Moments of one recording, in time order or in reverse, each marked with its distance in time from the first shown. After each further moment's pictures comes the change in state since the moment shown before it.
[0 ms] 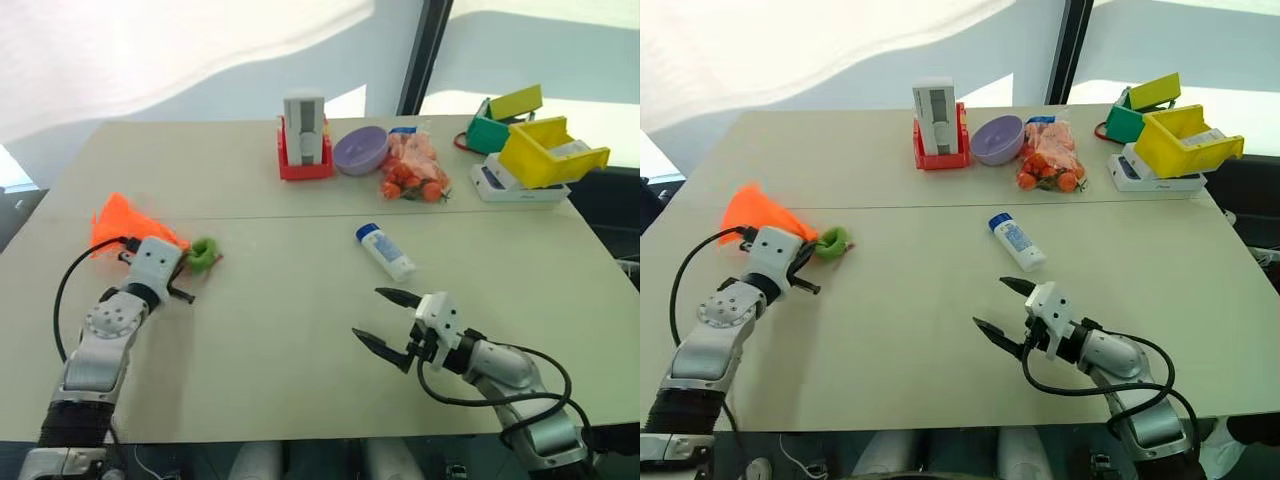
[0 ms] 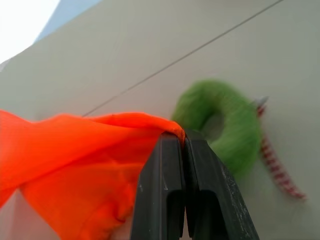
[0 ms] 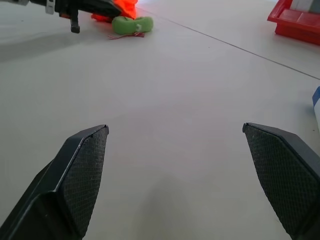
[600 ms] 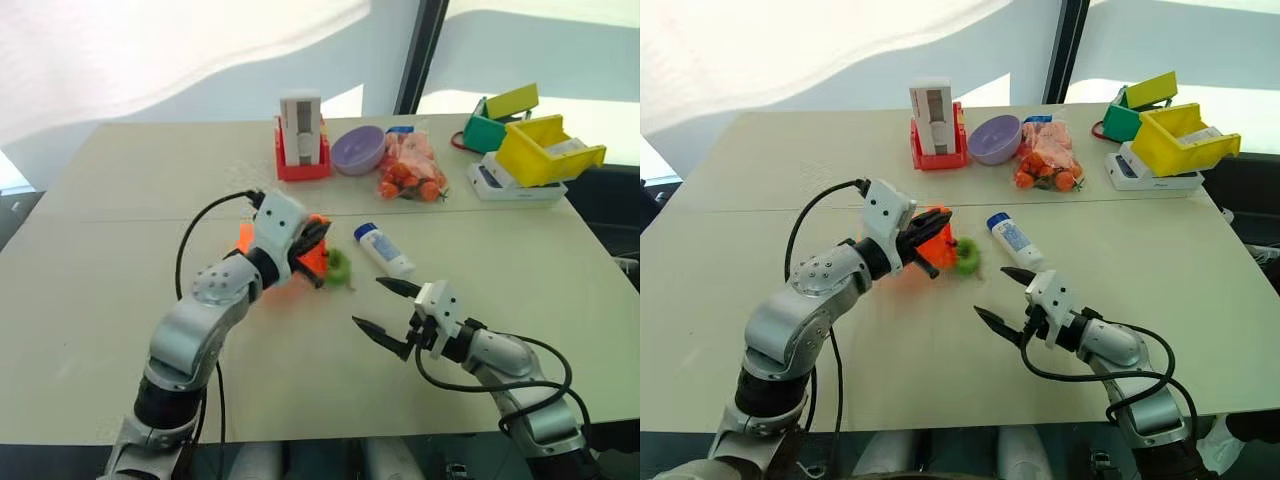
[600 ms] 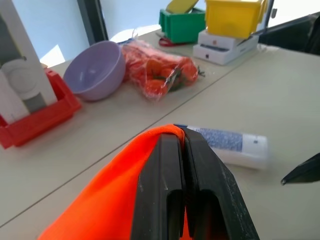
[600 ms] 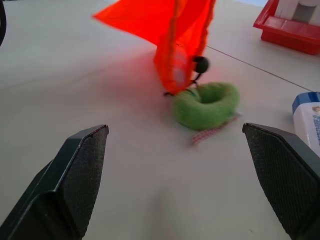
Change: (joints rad) left arm -0.298 -0.336 -0.215 -0.485 -0.197 0.578 -0.004; right arm -0.039 0.001 -0.012 0.001 0.001 0.037 -0.018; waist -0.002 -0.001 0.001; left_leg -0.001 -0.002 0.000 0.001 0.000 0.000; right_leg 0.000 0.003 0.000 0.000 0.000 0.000
